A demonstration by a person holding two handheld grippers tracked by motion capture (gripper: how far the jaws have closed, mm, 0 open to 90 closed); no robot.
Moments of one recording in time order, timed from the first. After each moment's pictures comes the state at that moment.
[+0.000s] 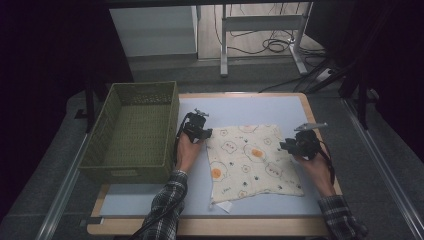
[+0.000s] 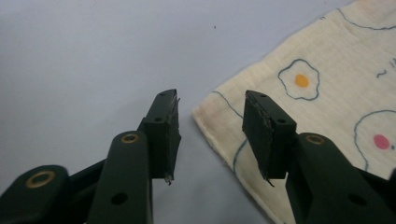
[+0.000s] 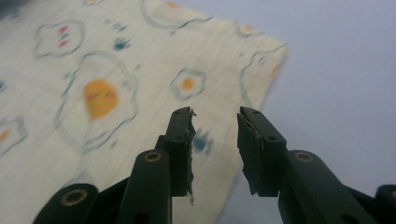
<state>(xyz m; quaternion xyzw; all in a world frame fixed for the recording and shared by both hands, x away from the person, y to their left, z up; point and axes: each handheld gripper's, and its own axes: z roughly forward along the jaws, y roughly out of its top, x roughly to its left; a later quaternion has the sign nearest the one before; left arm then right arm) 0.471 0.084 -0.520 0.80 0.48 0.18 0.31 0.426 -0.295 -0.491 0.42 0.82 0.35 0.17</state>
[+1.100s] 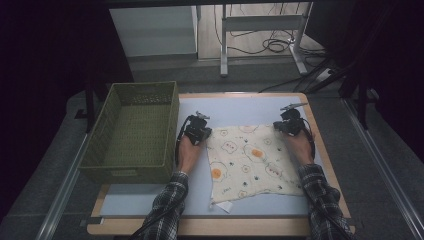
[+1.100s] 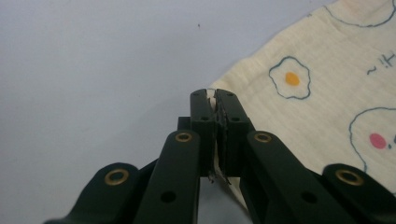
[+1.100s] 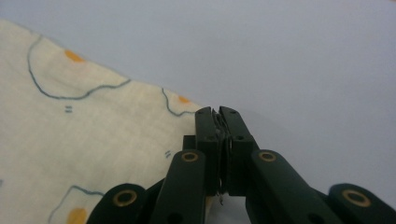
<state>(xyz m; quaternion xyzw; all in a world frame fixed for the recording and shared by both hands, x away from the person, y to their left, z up) 0.471 0.085 -0.530 0.79 0.47 0.17 0.35 0.518 -0.272 -0.508 0.44 0.81 0.32 0.19</state>
